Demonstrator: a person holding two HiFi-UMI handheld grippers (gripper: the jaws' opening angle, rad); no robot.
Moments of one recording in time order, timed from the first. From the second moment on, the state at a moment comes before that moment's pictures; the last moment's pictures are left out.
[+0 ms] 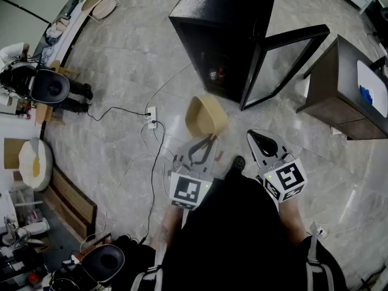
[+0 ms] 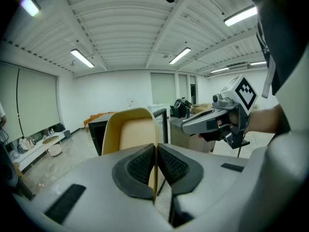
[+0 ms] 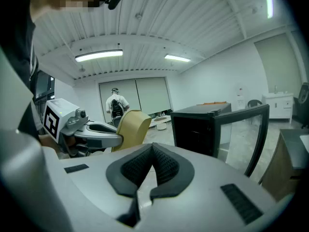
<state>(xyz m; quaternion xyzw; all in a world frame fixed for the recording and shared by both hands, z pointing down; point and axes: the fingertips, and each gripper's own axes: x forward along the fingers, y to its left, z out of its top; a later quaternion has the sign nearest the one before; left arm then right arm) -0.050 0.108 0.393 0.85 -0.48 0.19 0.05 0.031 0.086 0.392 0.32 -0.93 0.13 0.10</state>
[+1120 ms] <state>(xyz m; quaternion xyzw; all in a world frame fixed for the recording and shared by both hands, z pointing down) -0.022 0.119 0.408 0.85 -0.48 0.21 0.08 0.078 0.114 0.407 0.32 -0.93 0.17 0.06</state>
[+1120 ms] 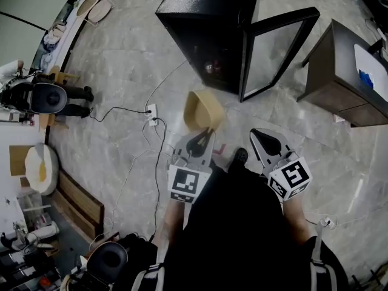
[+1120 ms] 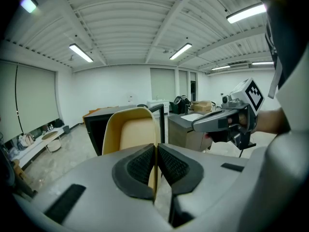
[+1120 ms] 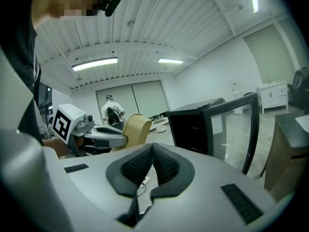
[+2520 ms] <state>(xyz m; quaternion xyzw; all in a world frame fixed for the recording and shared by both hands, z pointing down) -0.090 -0.096 0.487 0.90 -0.28 0.31 0.07 0.001 -0.097 0.400 0.46 -0.87 0.18 0.05</state>
